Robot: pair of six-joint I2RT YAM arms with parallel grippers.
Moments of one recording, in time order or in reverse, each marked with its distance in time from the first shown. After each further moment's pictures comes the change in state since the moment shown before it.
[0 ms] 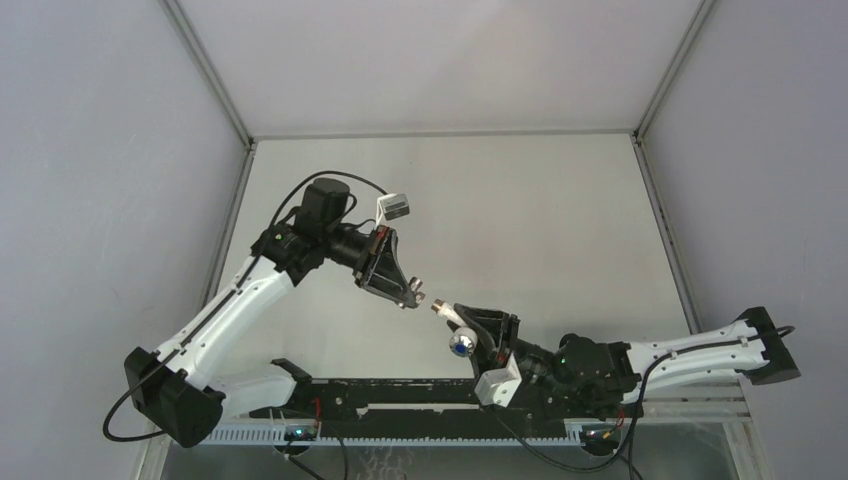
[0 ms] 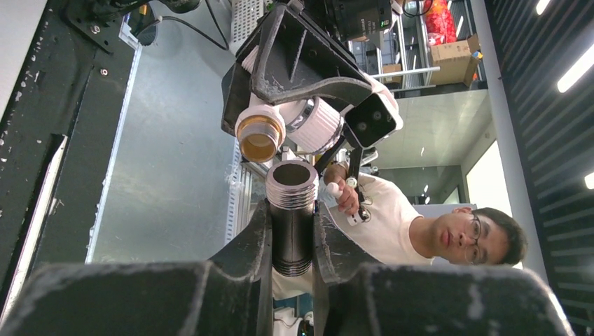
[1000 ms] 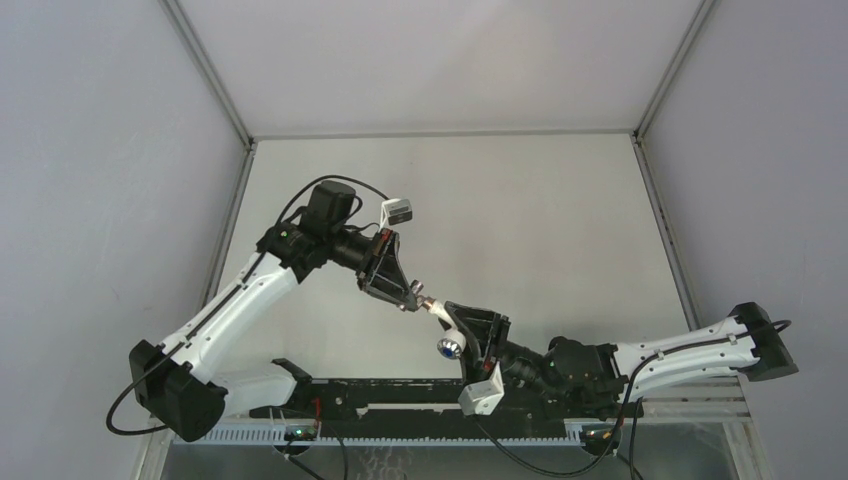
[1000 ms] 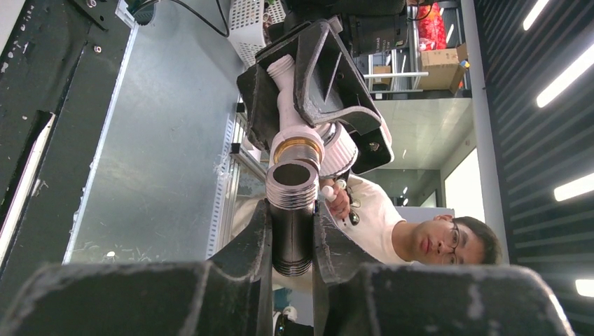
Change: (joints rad) left arm -0.010 0.029 0.000 -0.072 -0.002 0.013; right arm 0.032 0.124 0.021 0.138 0.043 -0.241
